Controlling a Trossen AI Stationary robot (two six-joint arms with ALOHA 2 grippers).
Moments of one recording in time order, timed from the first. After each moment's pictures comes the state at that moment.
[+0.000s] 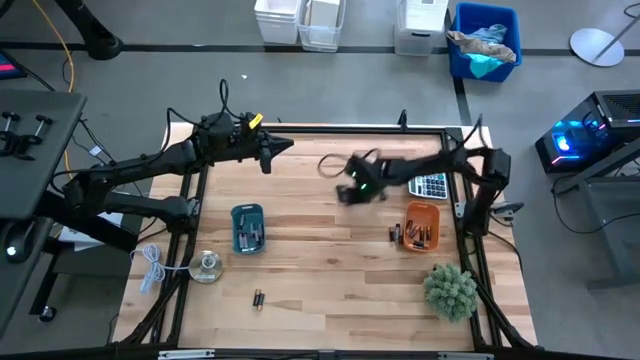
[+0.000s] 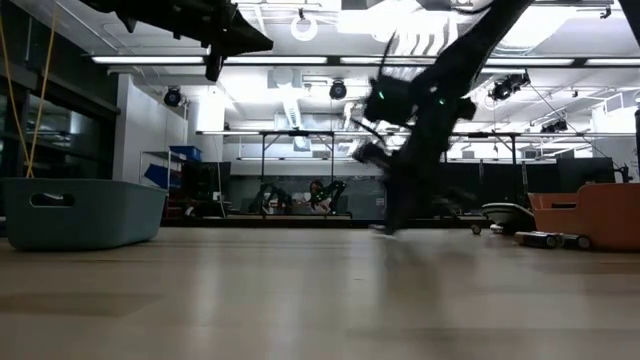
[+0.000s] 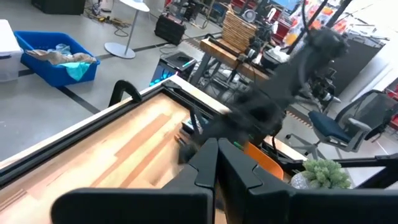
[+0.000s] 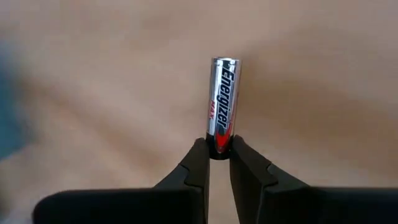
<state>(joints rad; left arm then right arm) 0.44 1.08 0.85 0.04 0.15 -0.40 -0.30 1.80 0.98 -0.30 -0.24 1.06</state>
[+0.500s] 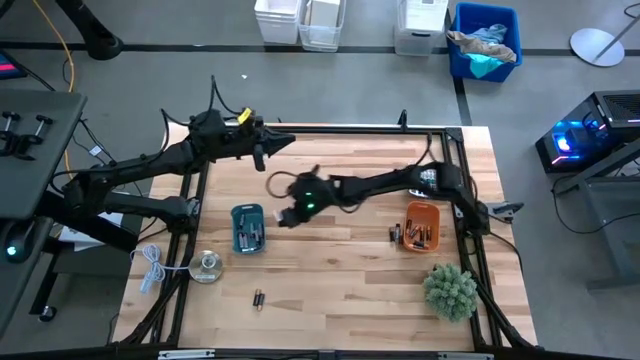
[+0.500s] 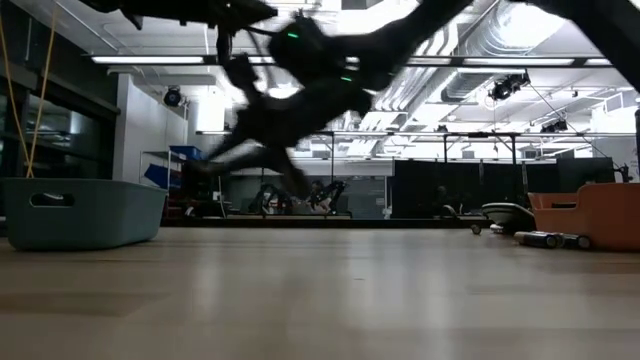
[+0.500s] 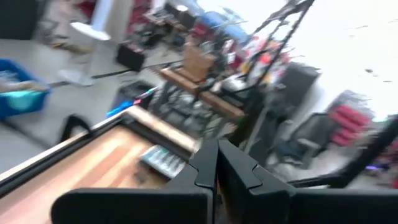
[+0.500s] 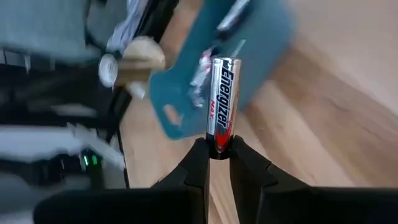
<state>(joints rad) 0.44 1.08 0.85 0.23 0.26 -0.47 -0.08 2.18 1.51 0.07 -0.39 0.96</state>
